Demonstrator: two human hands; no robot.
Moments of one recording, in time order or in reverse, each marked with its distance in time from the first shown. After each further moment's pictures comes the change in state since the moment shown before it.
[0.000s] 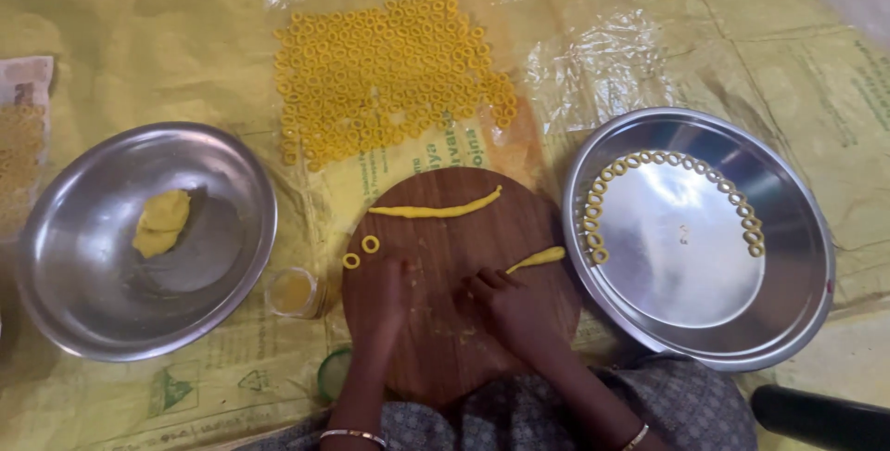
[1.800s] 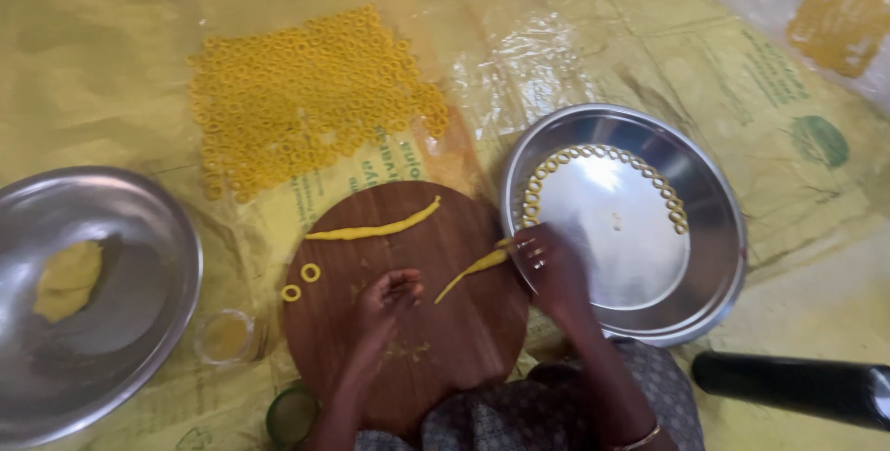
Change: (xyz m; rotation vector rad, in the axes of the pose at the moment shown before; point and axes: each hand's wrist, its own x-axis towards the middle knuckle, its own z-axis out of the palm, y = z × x) left_hand -0.006 0.038 0.050 -0.997 -0.361 -0.310; right_hand -0.043 0.100 -0.068 0.202 0.390 0.539
